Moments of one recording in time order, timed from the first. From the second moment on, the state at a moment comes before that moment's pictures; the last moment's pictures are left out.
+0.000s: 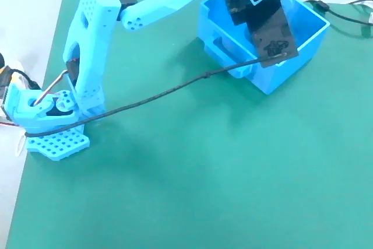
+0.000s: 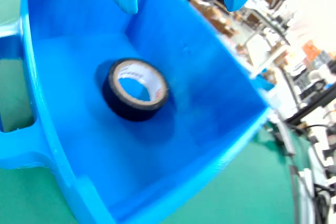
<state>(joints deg) -22.2 74.4 56.1 71.4 4.7</state>
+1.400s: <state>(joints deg) 5.3 149.6 89.6 94.5 -1.5</state>
